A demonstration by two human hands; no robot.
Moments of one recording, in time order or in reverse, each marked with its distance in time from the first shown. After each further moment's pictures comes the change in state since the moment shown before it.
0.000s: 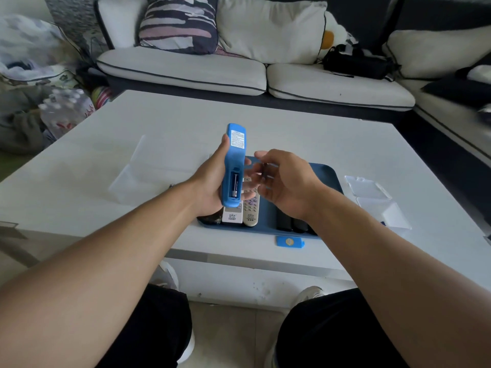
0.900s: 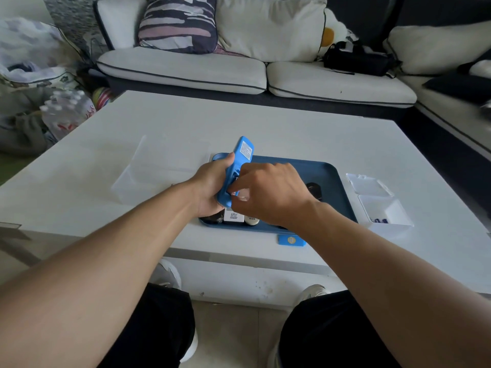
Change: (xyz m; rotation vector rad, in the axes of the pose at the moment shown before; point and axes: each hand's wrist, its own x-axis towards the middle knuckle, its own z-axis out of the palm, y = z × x) left_hand 0.003 -0.006 -0.004 -0.013 0.103 -0.100; right_hand 0.000 0.022 0.007 -1.807 0.029 -0.863
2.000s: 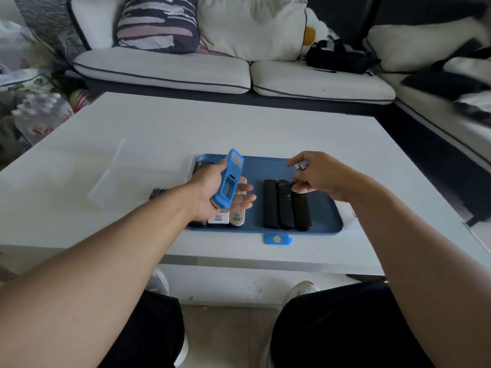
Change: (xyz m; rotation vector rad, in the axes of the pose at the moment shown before) left_hand 0.005 -0.005 0.020 -0.073 -0.073 -0.124; right_hand -0.024 0.125 -0.009 0.962 -0.164 0.760
